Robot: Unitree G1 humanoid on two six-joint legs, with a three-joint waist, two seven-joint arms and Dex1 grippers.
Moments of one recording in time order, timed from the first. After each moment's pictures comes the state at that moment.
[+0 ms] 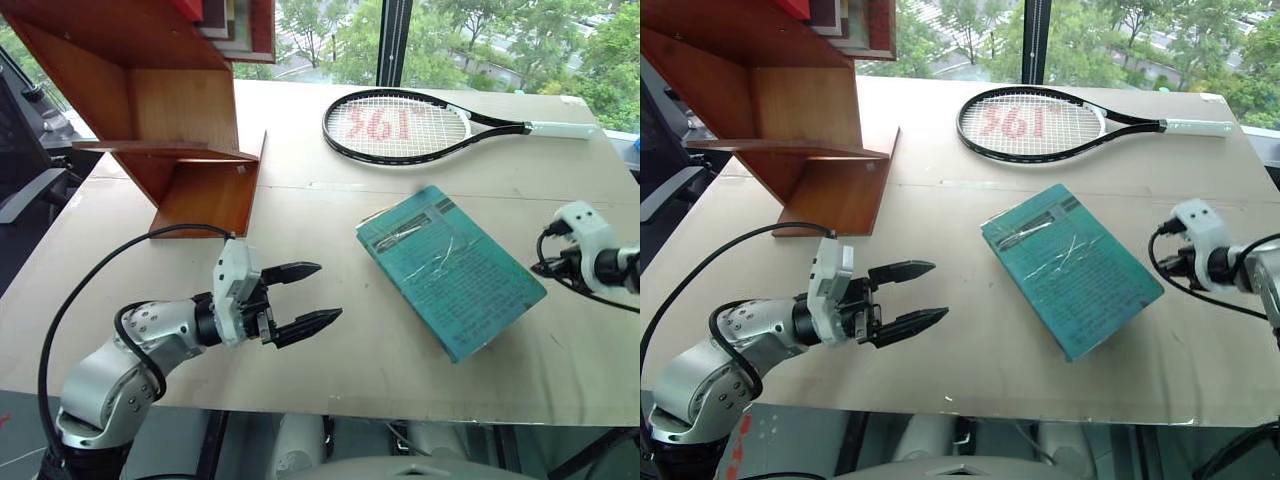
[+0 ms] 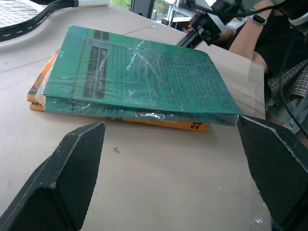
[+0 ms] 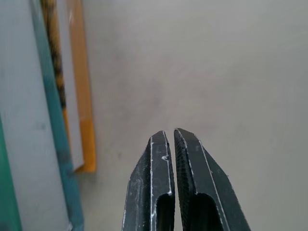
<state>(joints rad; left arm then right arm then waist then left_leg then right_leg) 0.03 0.72 0.14 -0.57 -0.77 0.56 -0.91 -0.40 -0.96 -0.06 -0.14 0.35 1.30 0.77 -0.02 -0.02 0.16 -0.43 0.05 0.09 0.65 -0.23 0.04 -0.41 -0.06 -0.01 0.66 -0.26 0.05</state>
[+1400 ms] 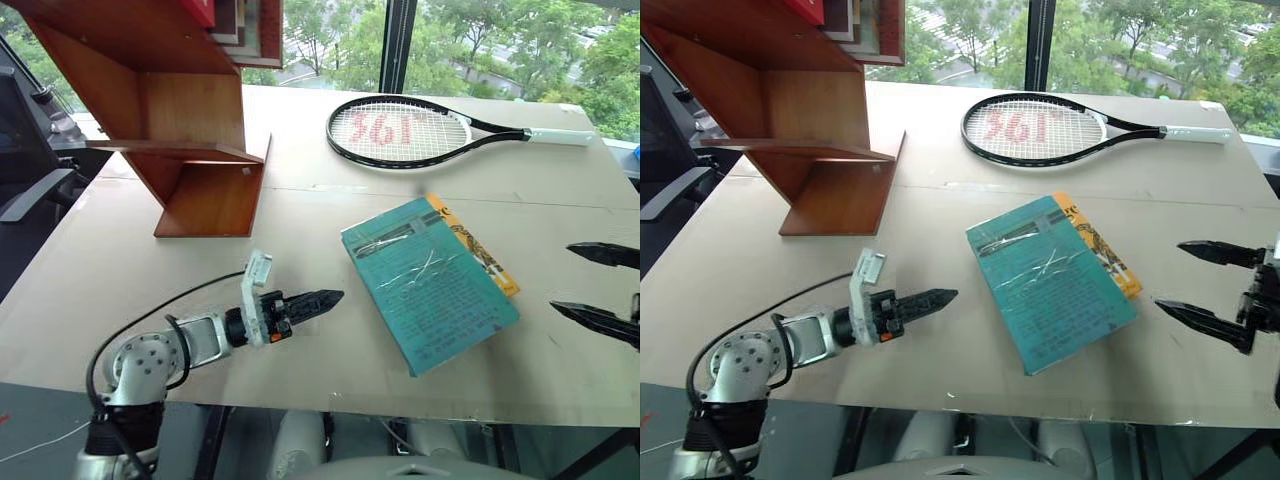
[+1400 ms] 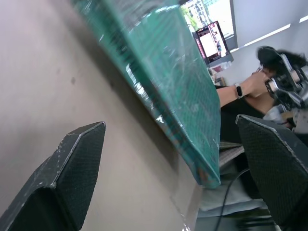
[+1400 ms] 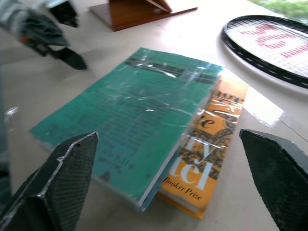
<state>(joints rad) -0.13 0.52 0.17 -0.16 -1.32 1.19 -0.45 0.18 -0.91 -0.72 -0.34 0.66 0.49 1.40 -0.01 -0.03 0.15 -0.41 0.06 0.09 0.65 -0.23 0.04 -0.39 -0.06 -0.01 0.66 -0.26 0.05</state>
